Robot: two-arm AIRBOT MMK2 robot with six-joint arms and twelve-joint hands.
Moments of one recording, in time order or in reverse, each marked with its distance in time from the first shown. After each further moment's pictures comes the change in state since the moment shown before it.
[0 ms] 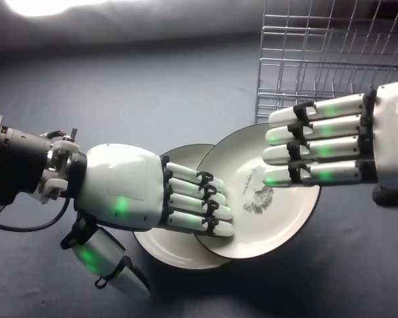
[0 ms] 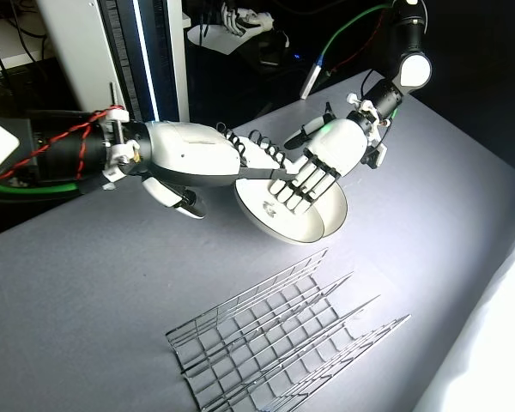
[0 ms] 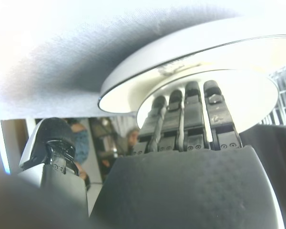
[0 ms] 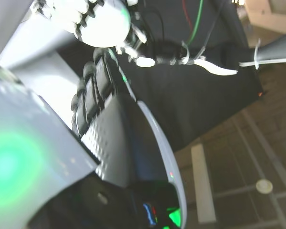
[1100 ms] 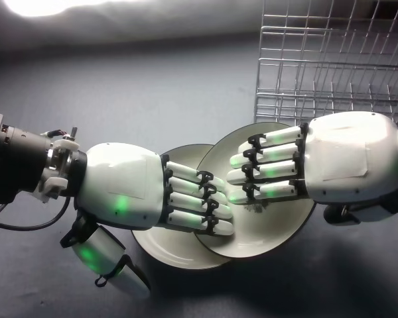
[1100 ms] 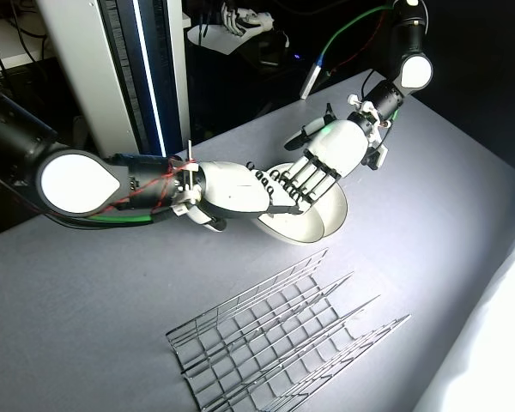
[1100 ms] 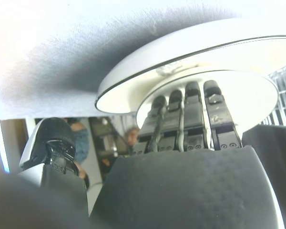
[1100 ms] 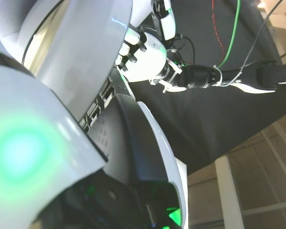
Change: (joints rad) left arm -0.003 -0.006 0.015 0.001 -0.009 -0.002; right arm -0.020 -0.246 0.140 0.017 -0.152 0.012
